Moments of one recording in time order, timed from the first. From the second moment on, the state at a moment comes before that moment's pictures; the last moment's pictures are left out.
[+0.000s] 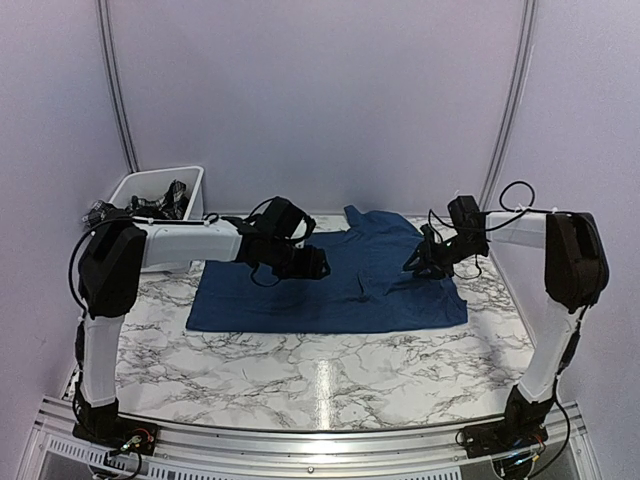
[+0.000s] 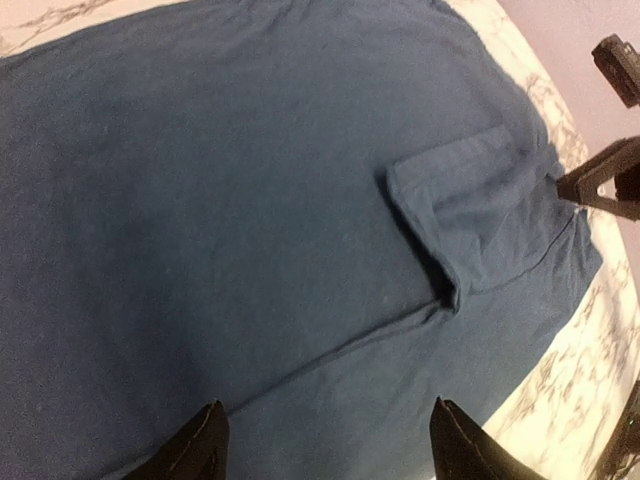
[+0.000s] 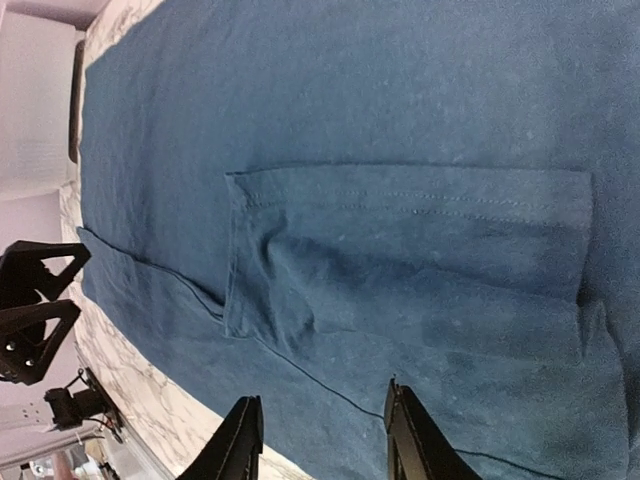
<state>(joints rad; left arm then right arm) -0.76 2.14 1.65 -0.30 0.13 -0.49 0.13 1.87 1.32 -0.55 -0.63 0.33</state>
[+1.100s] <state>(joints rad) -0.88 1.70 1.12 -0.57 0.12 -0.48 0.10 1.53 1.03 -0.75 -0.54 0.30</state>
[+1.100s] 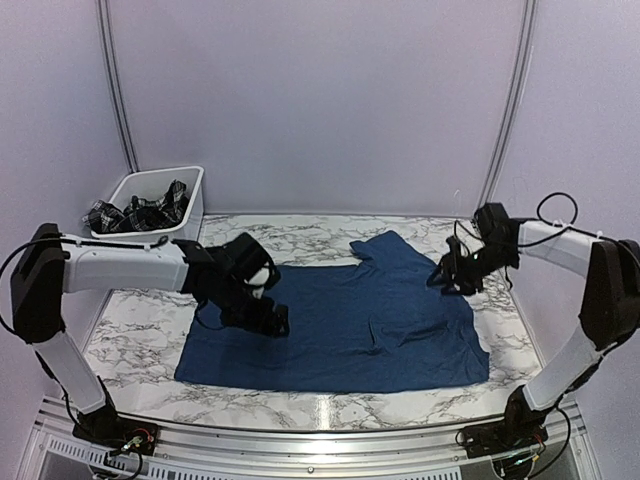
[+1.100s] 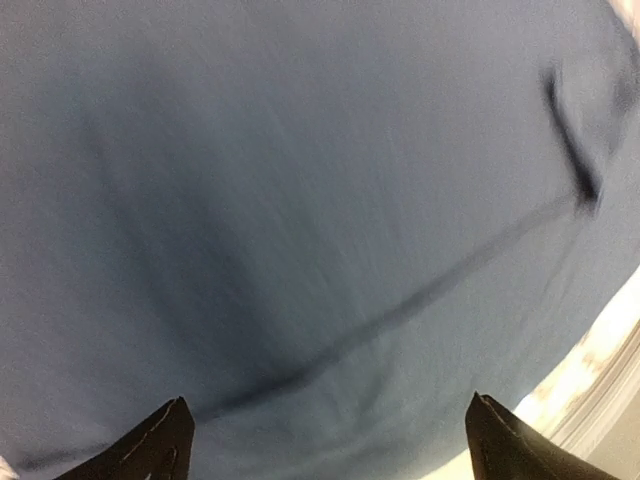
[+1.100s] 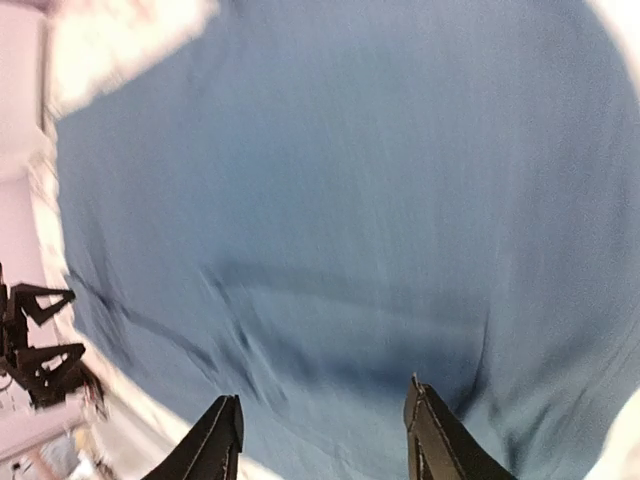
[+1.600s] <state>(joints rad) -0.44 1.96 1.61 -0.63 0.00 -0.24 0.08 2.22 1.94 -0.66 -0.42 0.18</state>
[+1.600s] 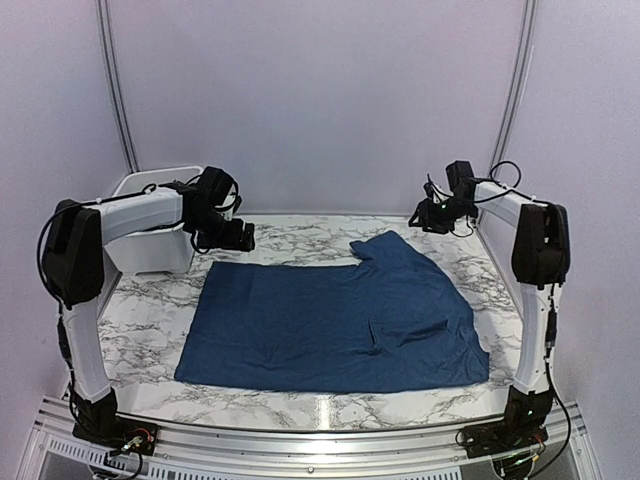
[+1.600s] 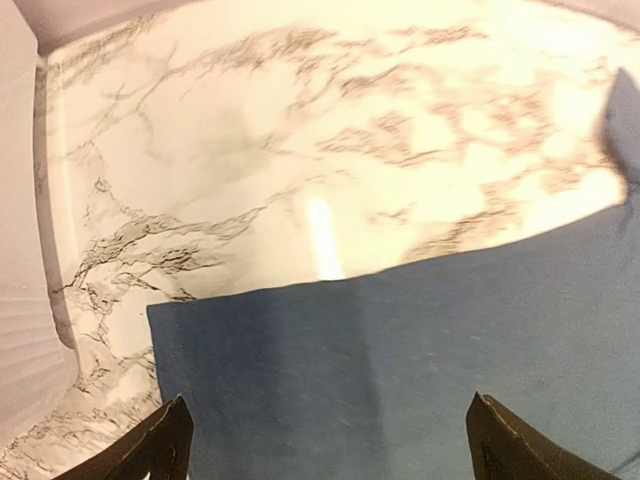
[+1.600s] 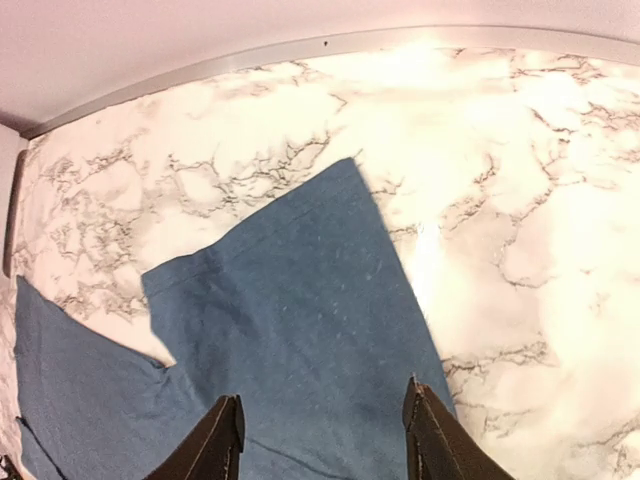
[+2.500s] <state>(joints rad) -0.38 2.22 1.82 -0.76 -0.10 -0.13 0.16 2.46 2.11 -0.82 -0.11 0.08</state>
